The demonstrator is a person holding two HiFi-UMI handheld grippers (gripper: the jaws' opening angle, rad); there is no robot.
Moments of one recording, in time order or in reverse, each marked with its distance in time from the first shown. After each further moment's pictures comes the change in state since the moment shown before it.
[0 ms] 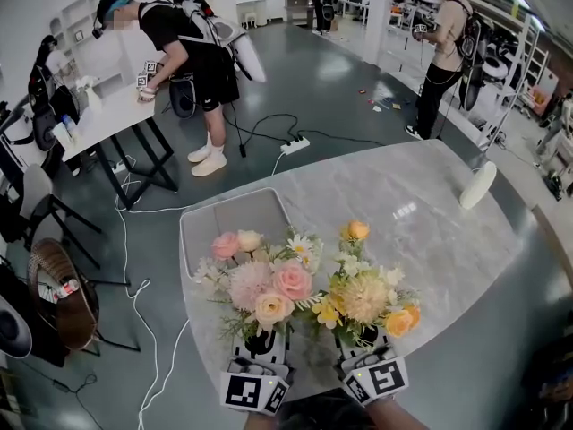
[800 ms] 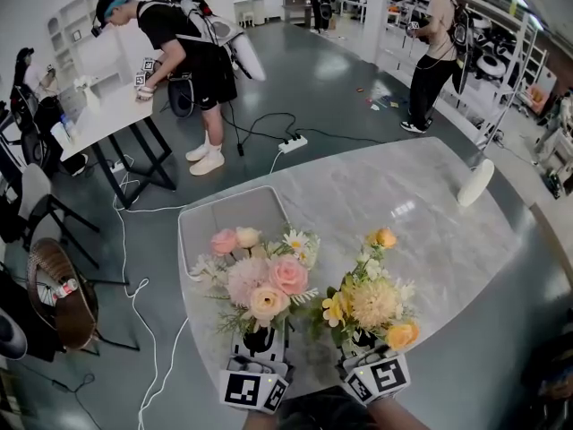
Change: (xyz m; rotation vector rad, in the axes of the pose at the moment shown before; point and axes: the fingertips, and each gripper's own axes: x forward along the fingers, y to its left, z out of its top) left arm -0.001 -0.002 -0.001 -0.009 -0.004 -0.003; right arm -0.008 -0.004 -0.008 0.029 0.031 -0.007
